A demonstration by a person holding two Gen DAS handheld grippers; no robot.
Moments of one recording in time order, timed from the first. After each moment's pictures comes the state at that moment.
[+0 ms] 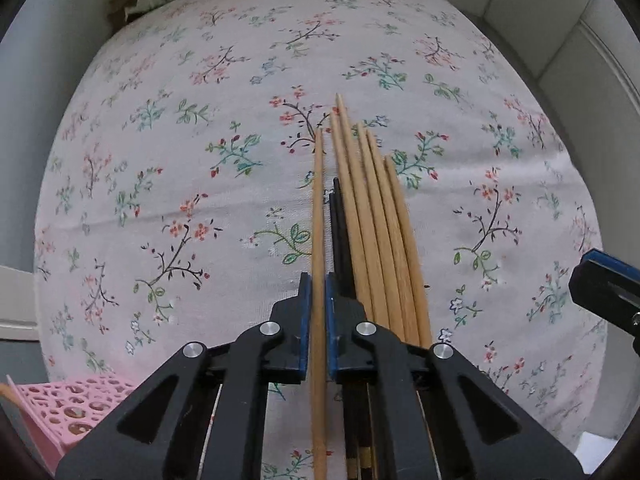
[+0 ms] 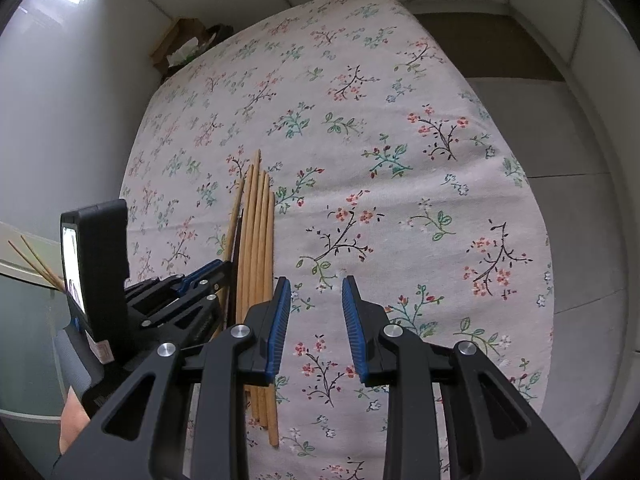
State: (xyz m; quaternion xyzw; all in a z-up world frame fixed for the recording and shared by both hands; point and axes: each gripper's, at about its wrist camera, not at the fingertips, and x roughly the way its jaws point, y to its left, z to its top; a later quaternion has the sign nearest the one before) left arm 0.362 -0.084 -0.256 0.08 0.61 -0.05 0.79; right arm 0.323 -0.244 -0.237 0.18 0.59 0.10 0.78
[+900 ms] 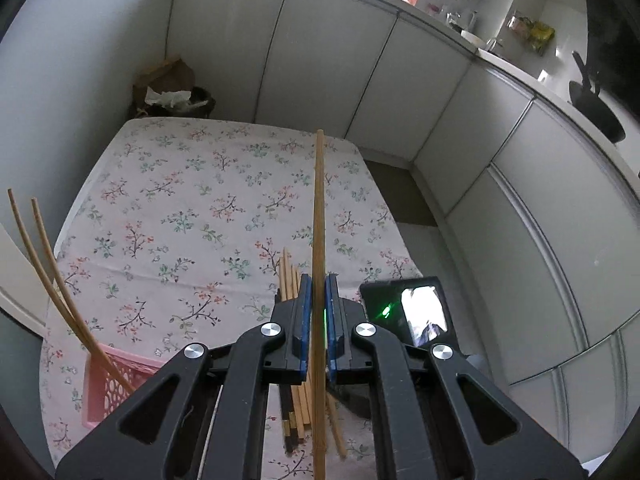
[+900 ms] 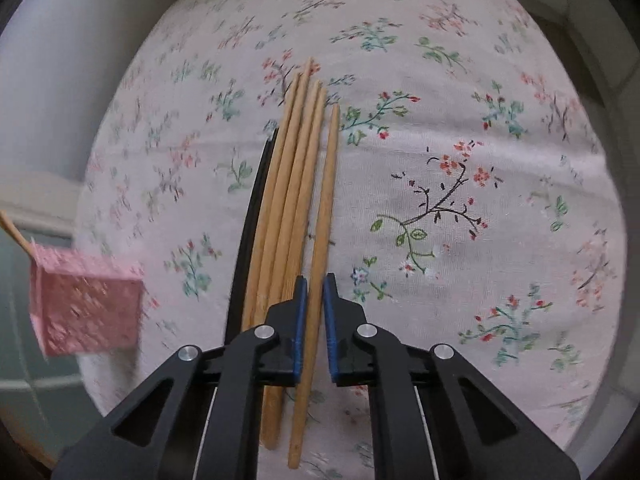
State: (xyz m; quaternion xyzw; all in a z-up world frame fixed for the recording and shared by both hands) left arm 0.279 -0.041 -0.094 -0.09 0.41 -0.14 0.90; right arm 0.333 -0.156 -0.287 0.06 0.65 0.14 0.74
